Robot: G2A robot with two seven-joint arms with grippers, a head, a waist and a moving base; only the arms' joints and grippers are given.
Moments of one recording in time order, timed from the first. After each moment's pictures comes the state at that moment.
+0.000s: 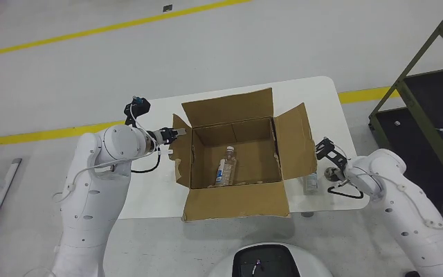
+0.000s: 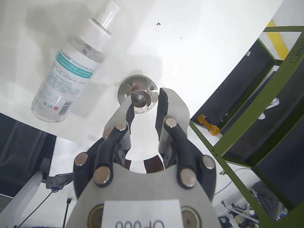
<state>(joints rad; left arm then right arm) 0.63 -1.02 -1.19 -1.59 0.72 0.46 -1.32 -1.08 -1.13 1.32 -1.57 -1.30 -0.28 1.27</state>
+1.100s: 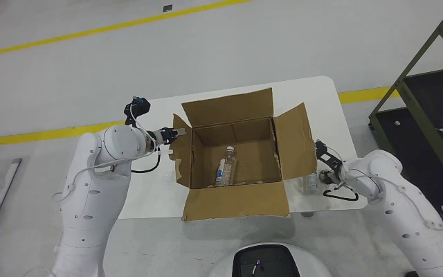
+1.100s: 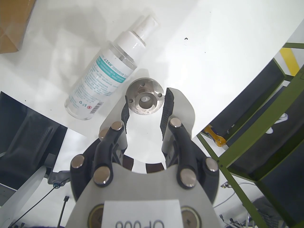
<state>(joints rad) 0.63 -1.02 -1.19 -1.59 0.72 0.46 -1.32 -1.09 -1.12 1.29 -1.60 -1.23 -0.31 1.27</state>
